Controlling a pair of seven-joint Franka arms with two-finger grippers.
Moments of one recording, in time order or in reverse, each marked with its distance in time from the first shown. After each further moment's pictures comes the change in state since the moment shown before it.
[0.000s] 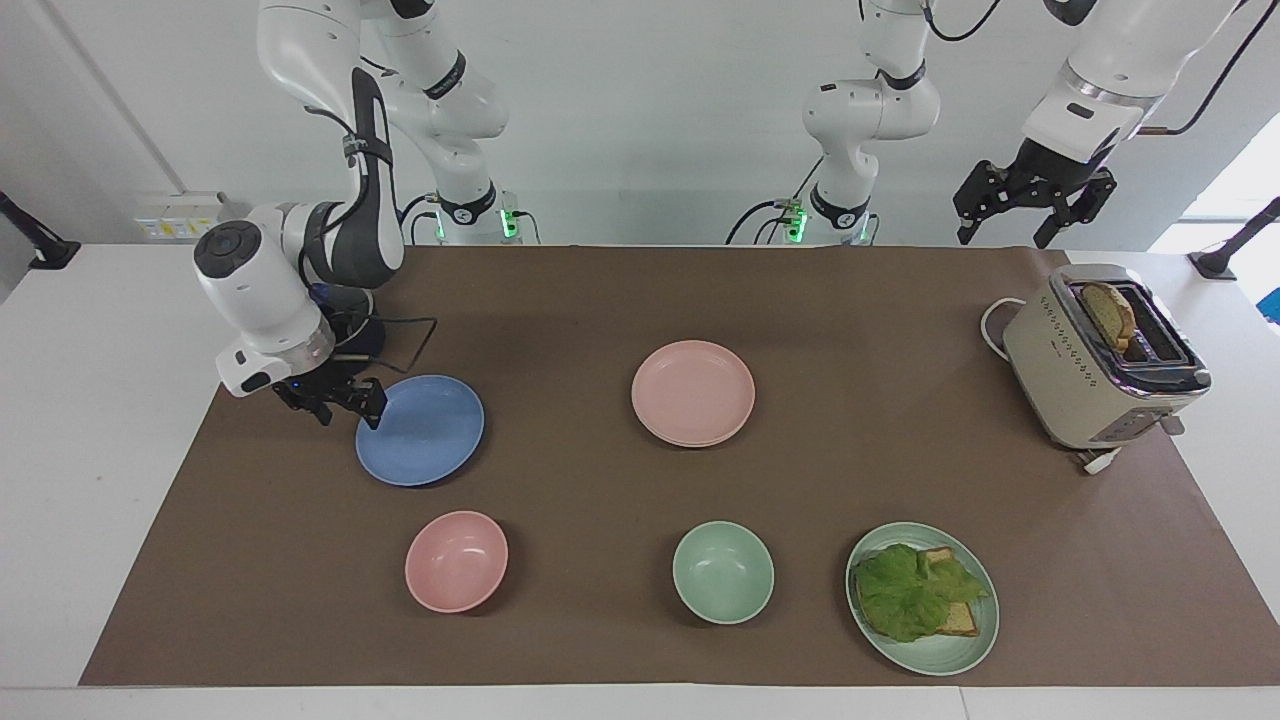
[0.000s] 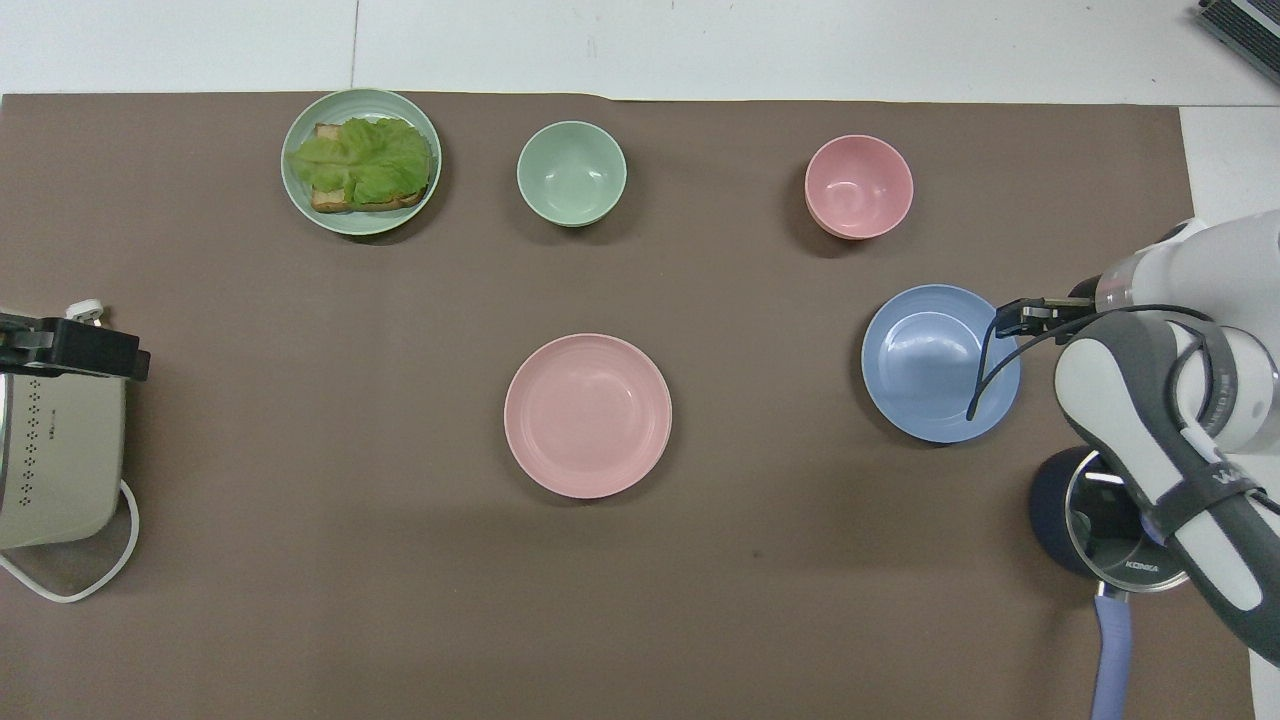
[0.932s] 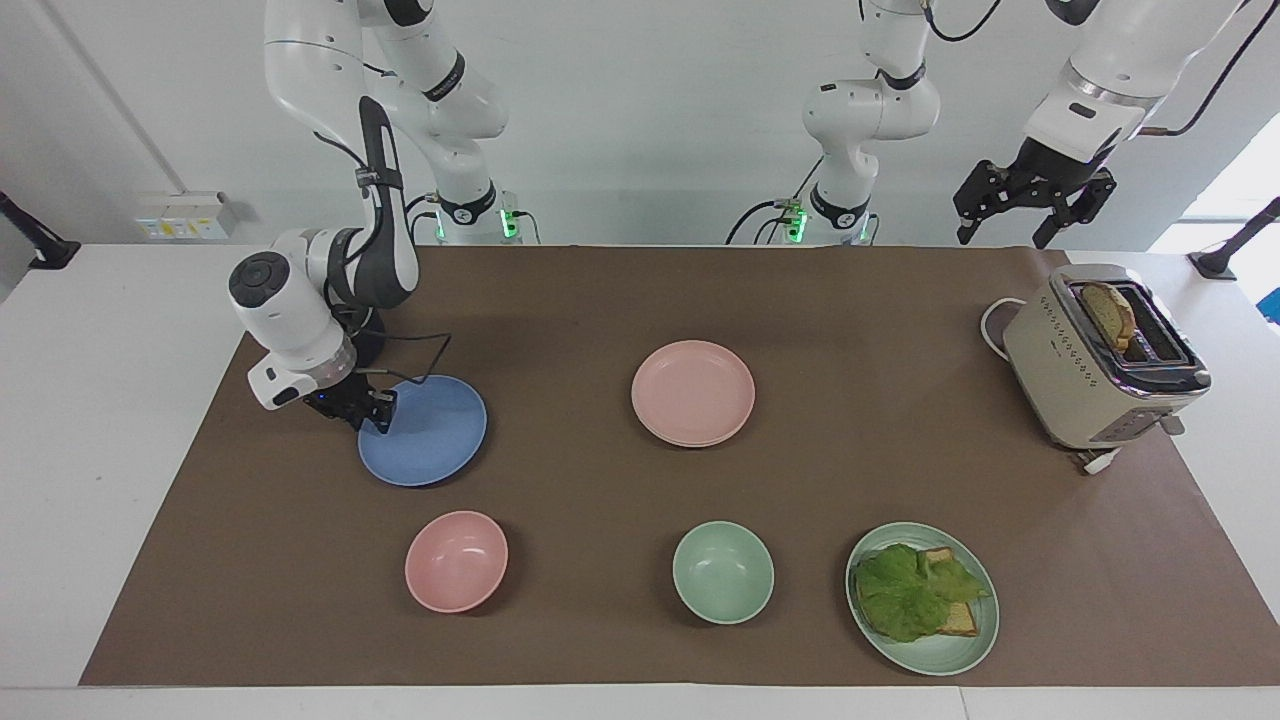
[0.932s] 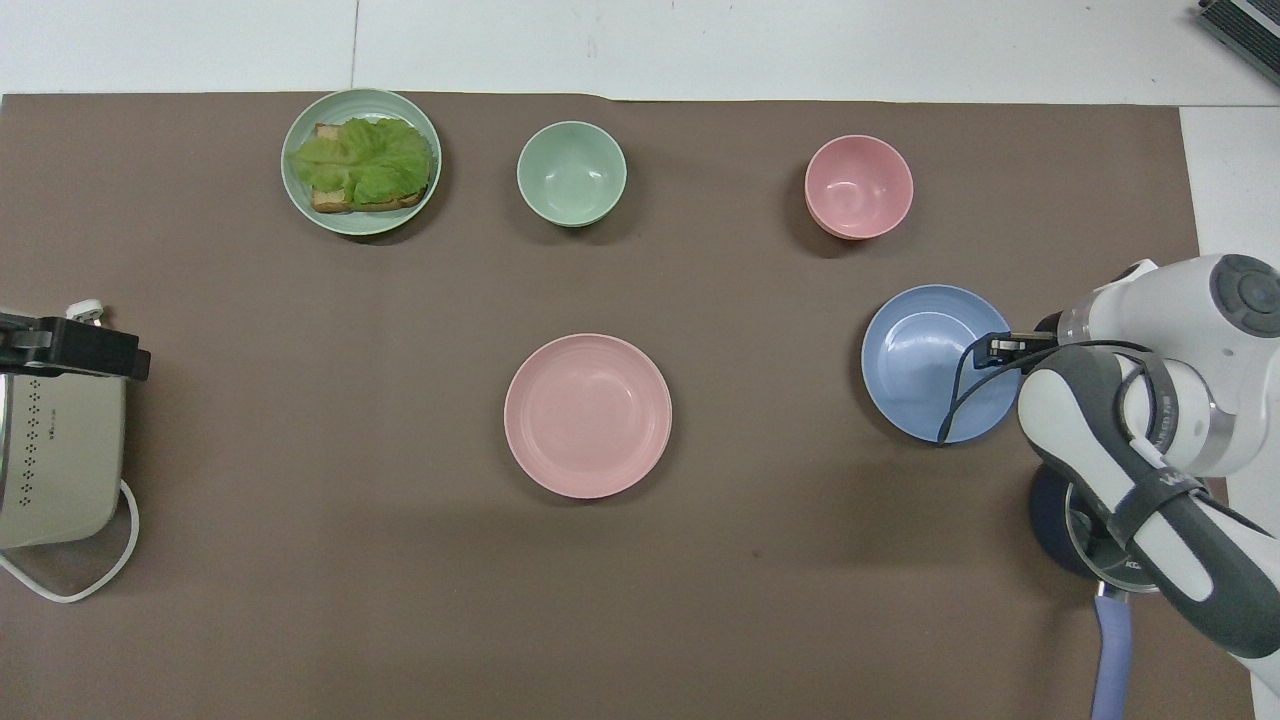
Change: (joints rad) left arm 0.000 0.000 0.006 0.000 -0.010 -0.001 0.000; right arm -0.011 0.022 0.000 -0.104 0.000 0.100 -0.028
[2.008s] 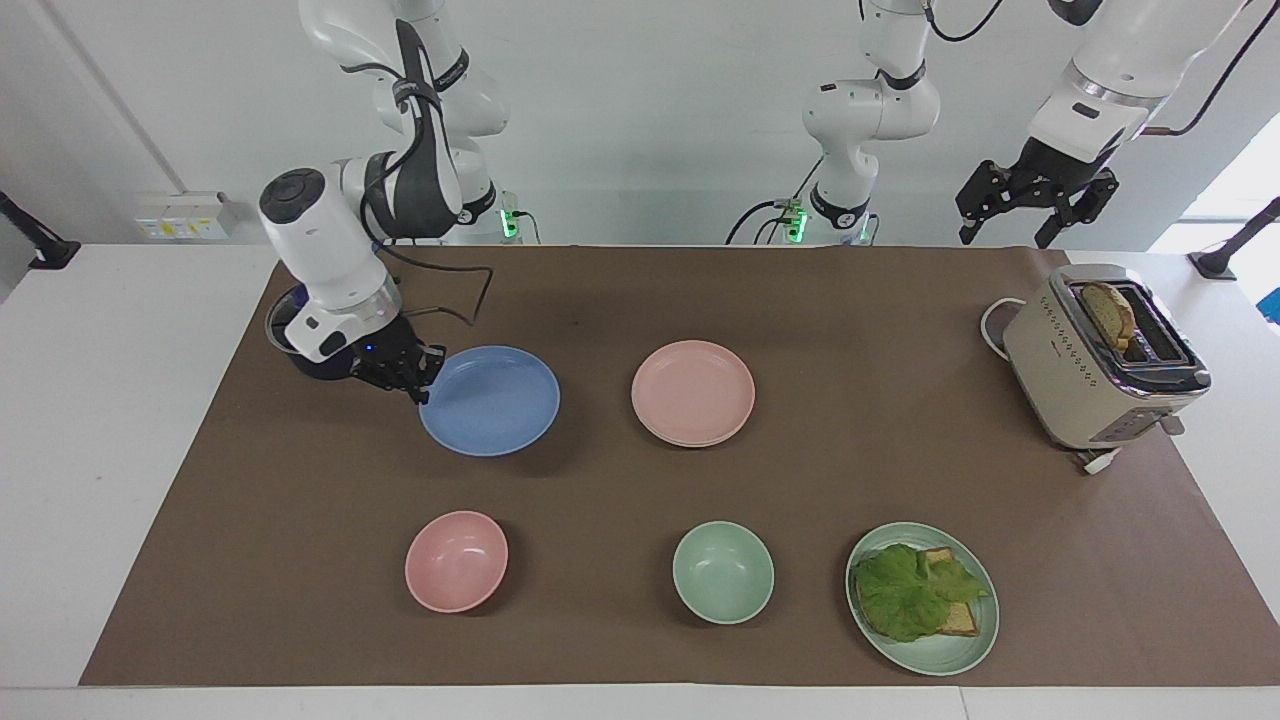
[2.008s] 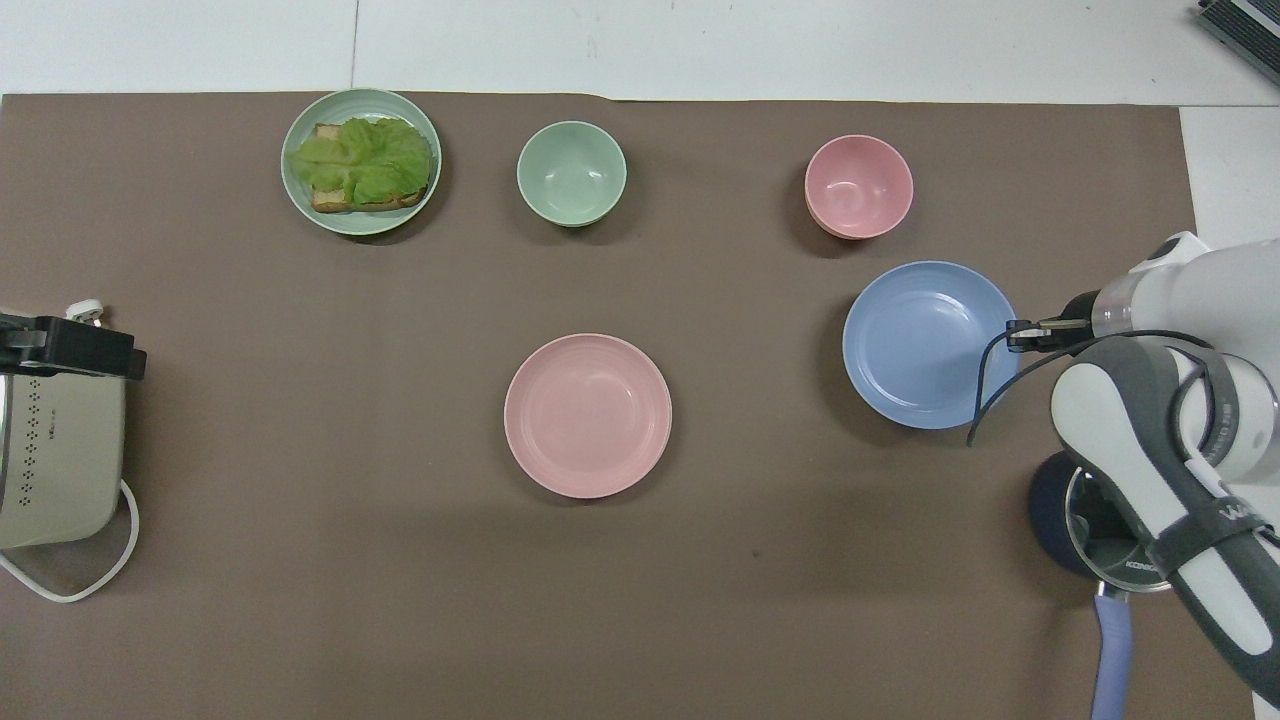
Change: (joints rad) left arm 0.000 0.000 0.002 0.000 0.000 0.000 0.000; right arm 0.193 -0.168 0.038 0.050 0.135 -0.118 -0.030
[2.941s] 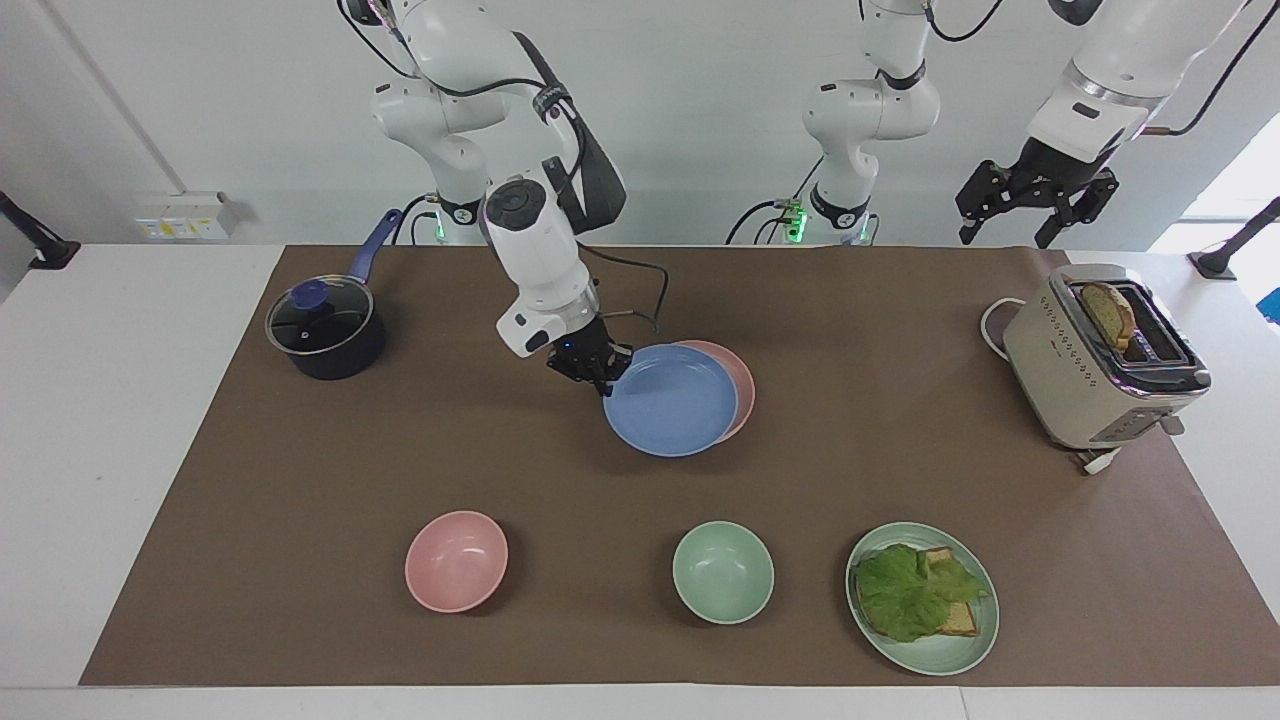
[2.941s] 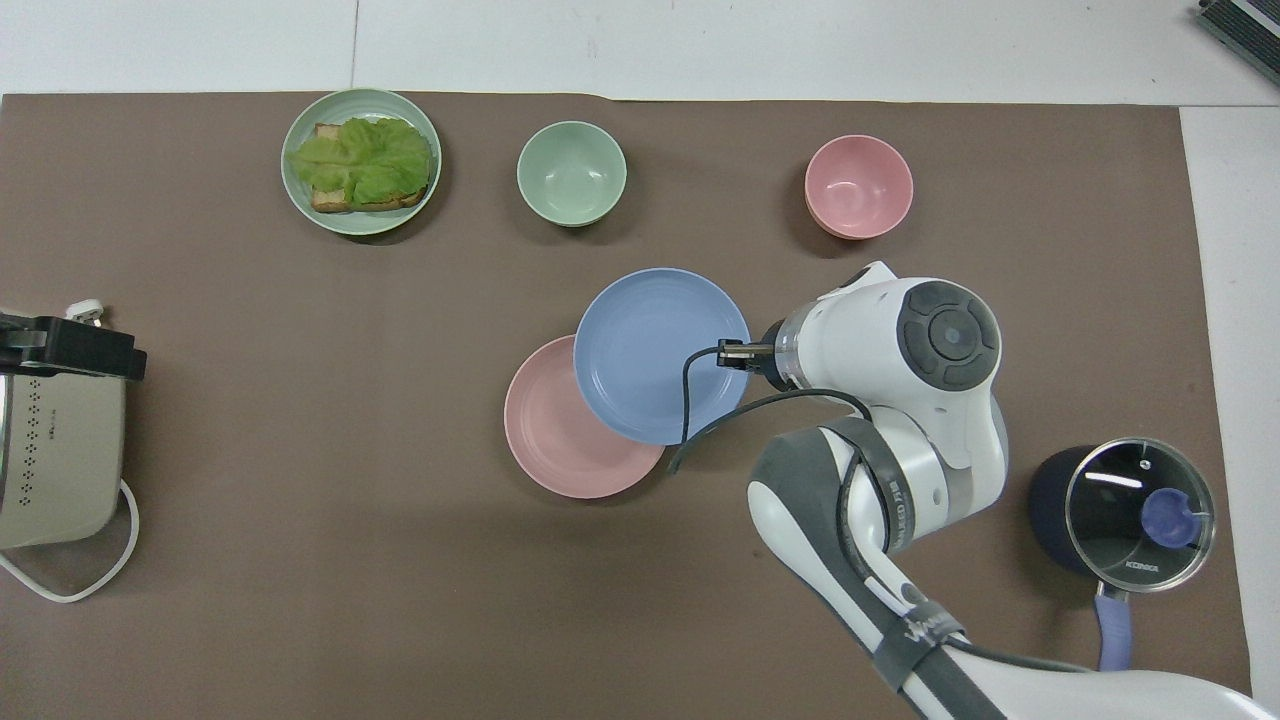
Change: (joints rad) left arm 0.000 0.000 0.000 0.000 0.000 0.000 0.000; right arm 0.367 0.136 0.003 0.074 0.138 0.130 0.573
